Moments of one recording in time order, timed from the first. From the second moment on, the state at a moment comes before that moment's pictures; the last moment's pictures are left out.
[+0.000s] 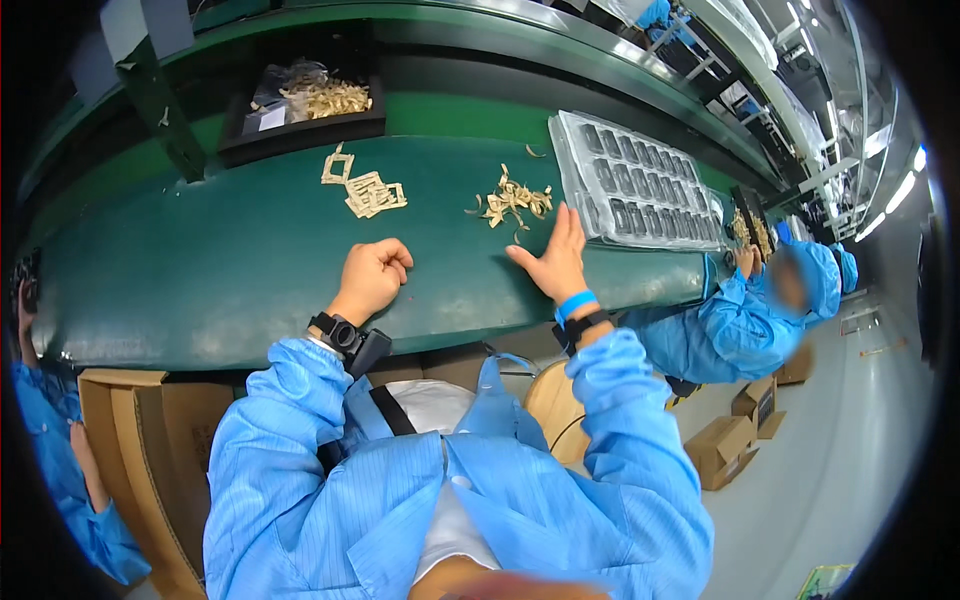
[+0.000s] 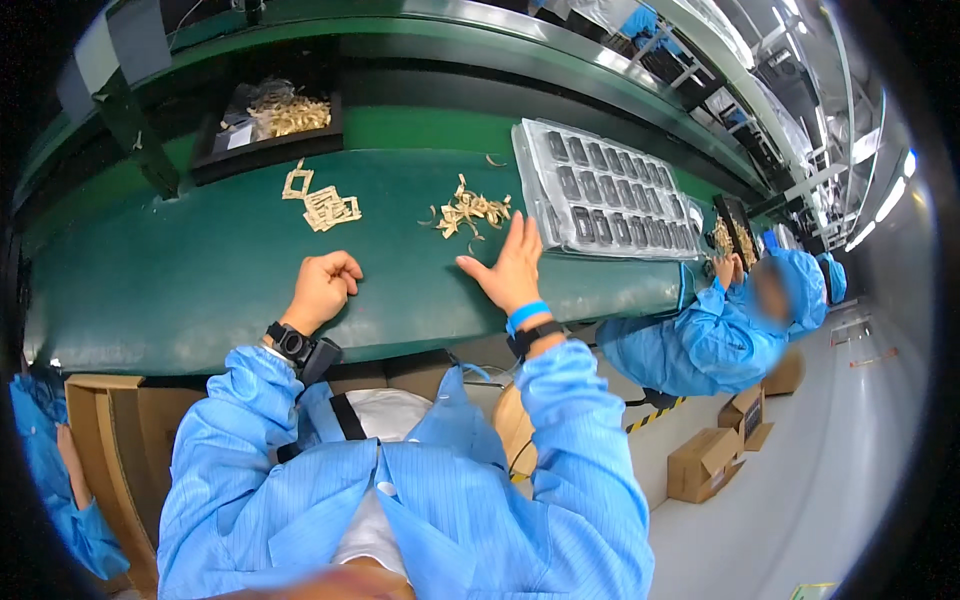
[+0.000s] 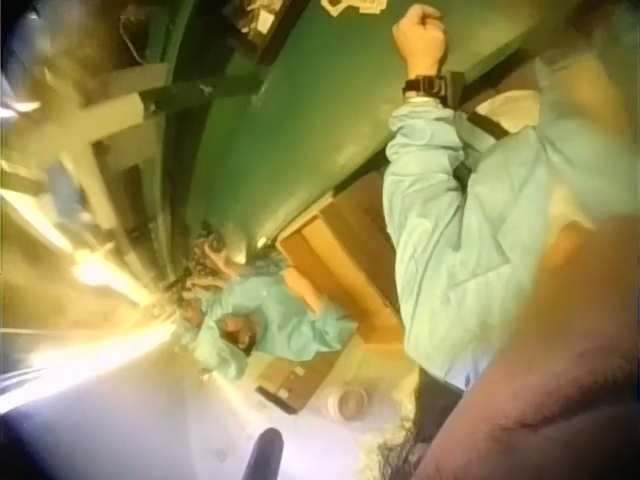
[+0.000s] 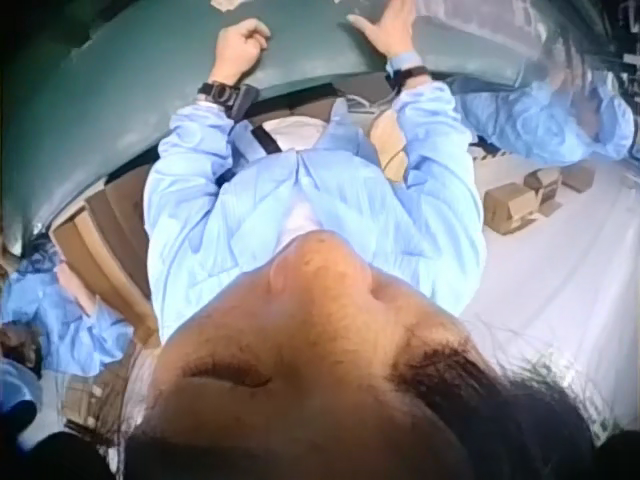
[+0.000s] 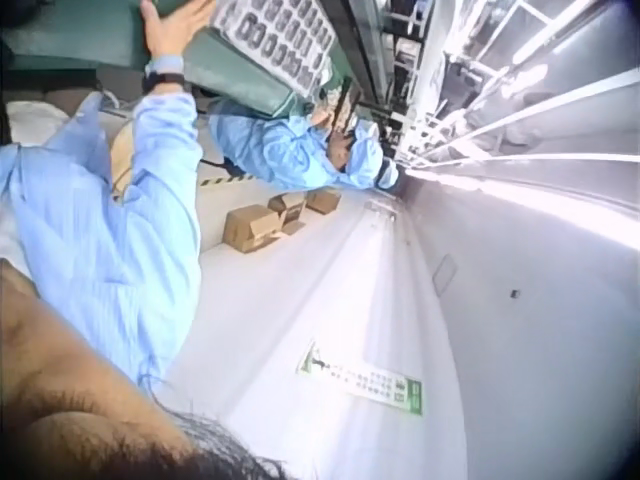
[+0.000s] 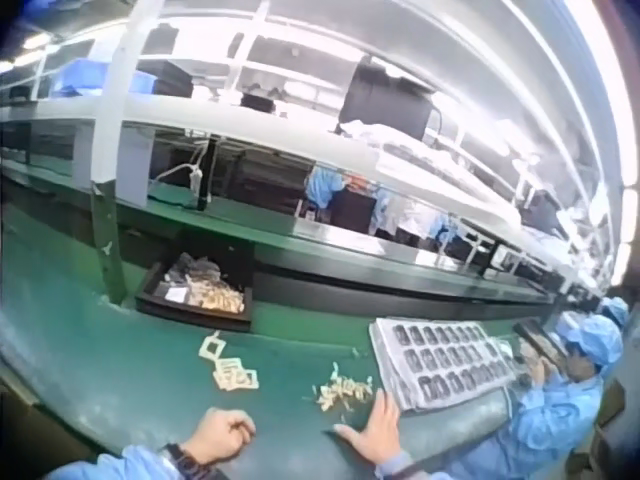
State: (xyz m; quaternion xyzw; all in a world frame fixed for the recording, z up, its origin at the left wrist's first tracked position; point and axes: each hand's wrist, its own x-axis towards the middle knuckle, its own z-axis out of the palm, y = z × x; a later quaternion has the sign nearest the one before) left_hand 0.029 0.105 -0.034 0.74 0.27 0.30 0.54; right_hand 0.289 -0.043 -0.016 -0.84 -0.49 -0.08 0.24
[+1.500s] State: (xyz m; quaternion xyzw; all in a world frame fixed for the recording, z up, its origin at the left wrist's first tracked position) left_hand 0.020 0.104 -0.025 0.83 0.24 0.24 0.44; right_hand 0.285 0.199 0.088 -0.77 -0.56 0.07 0.31
